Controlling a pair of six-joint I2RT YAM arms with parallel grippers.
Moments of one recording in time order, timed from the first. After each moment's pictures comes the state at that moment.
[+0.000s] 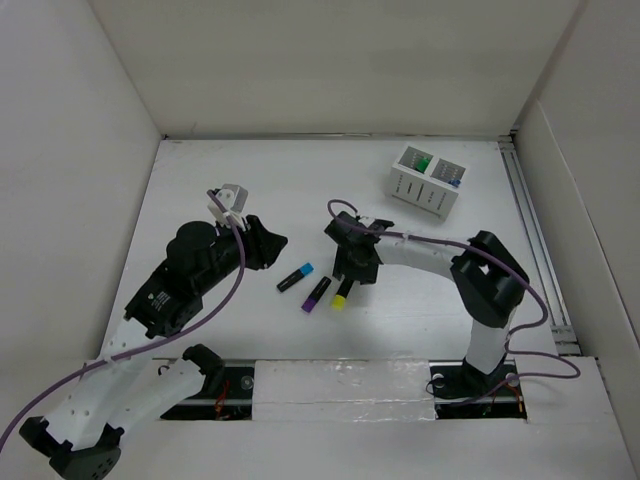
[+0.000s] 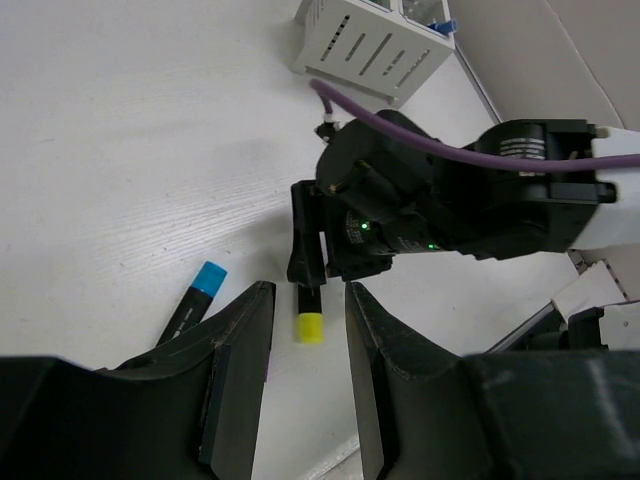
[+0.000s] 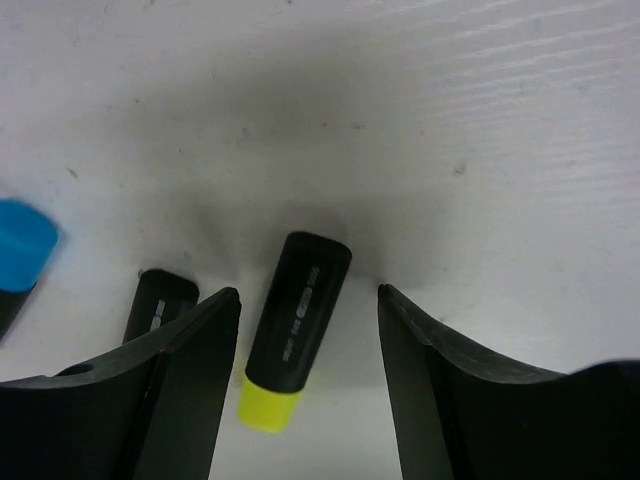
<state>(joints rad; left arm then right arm) -0.61 0.71 0.92 -0.49 0.04 -0.45 0.83 1.82 1.24 -0.67 0.22 0.99</state>
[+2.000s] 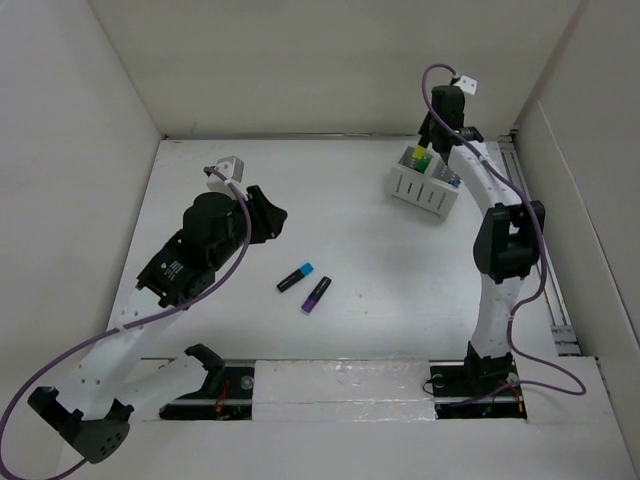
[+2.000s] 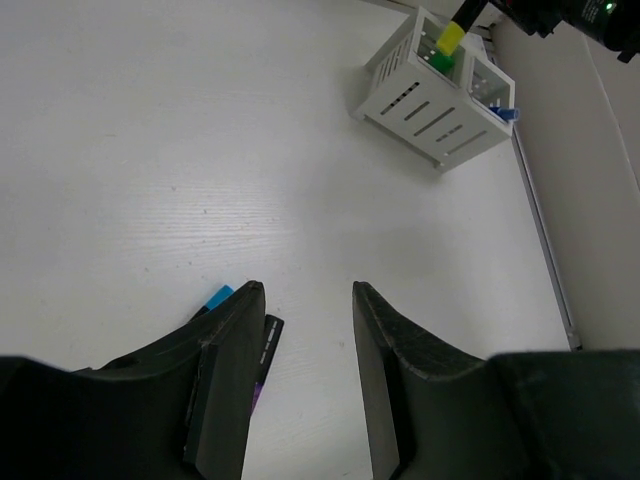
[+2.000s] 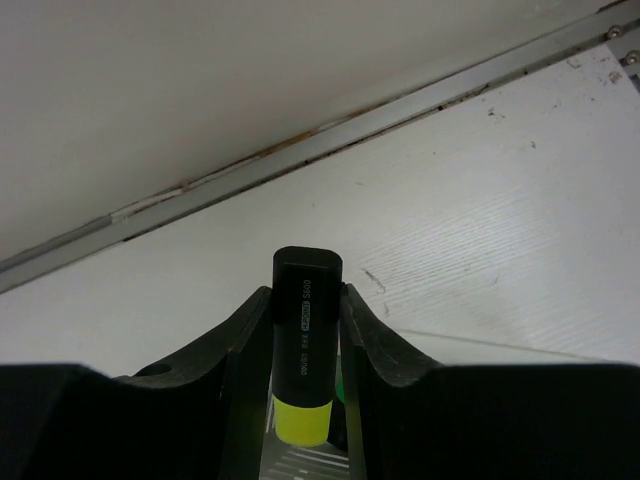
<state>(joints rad) -0.61 0.90 1.10 -0.53 -0.16 -0.60 0.16 2.09 1.96 -0.33 0.39 0.42</state>
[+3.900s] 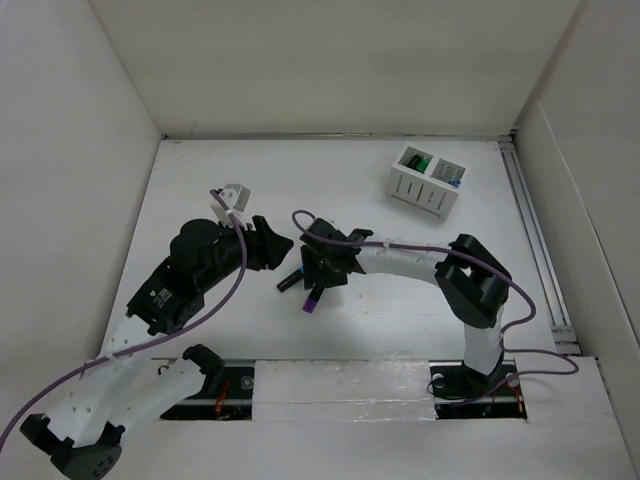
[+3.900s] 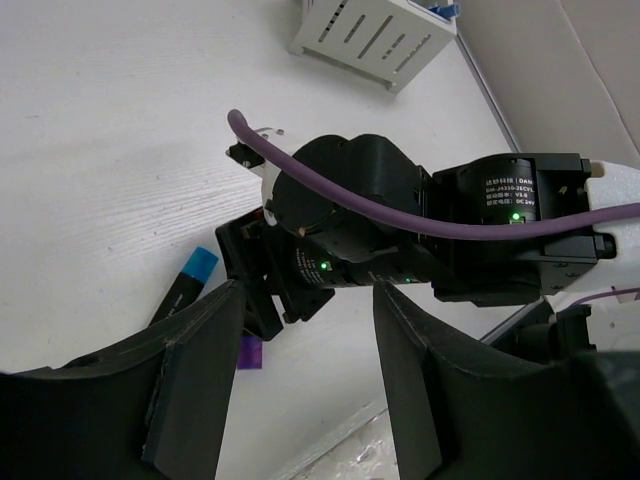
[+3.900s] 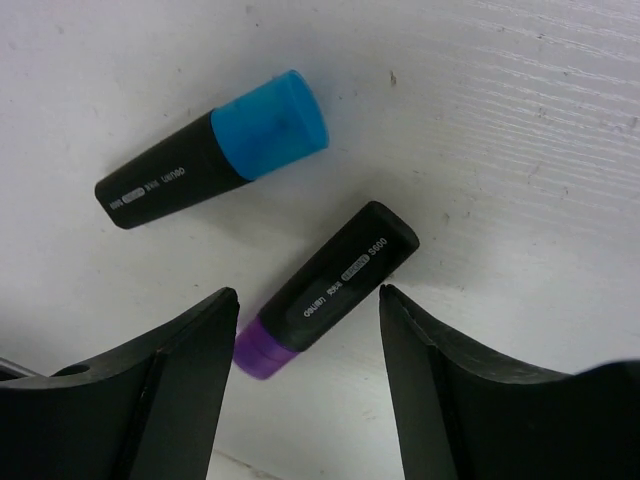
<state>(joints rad) -0.61 0.73 0.93 -0.51 0.05 -0.48 0.94 1.91 1.33 -0.51 0.06 0.78</state>
